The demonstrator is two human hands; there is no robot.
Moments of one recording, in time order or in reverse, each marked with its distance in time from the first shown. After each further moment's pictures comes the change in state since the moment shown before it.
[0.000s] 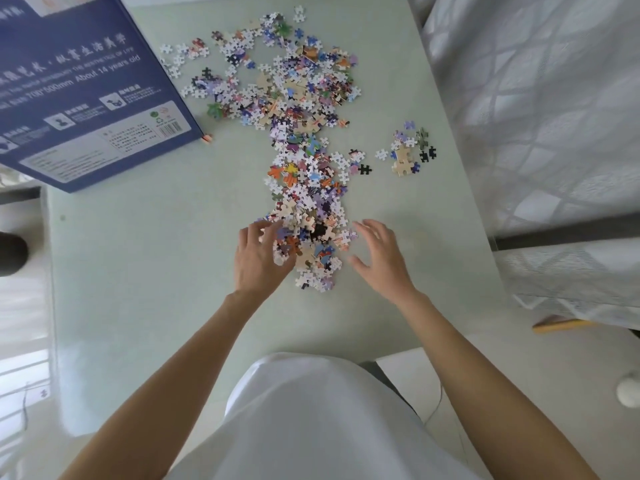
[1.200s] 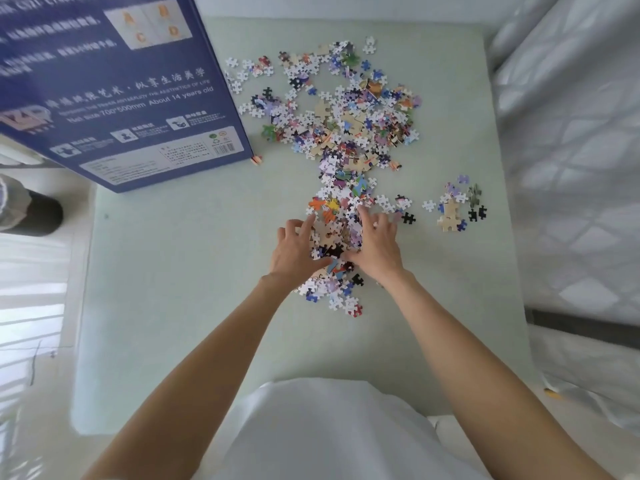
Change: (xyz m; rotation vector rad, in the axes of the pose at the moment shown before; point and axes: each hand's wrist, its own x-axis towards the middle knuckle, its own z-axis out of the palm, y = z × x) left_hand 0.083 0.001 -0.013 -0.080 -0.277 -0.266; right_hand 0.132 -0.052 0.010 -0.223 -0.242 0.107
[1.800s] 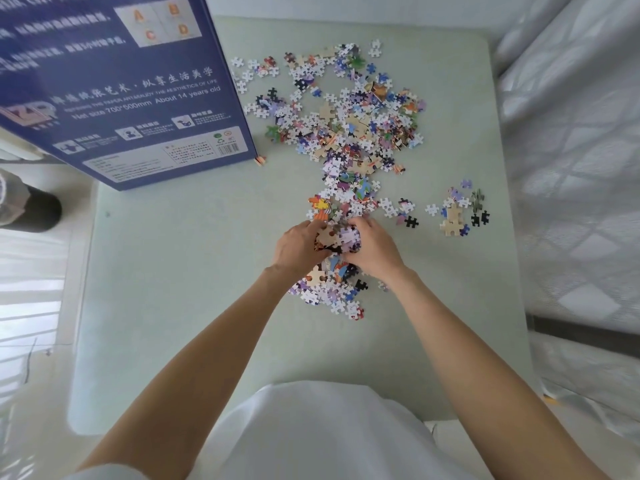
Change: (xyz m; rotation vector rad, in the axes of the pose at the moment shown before) left_hand 0.010 0.004 -0.011 -0.008 0.039 0.095; right_hand 0.000 -0.010 -0.011 0.135 -0.056 -0.138
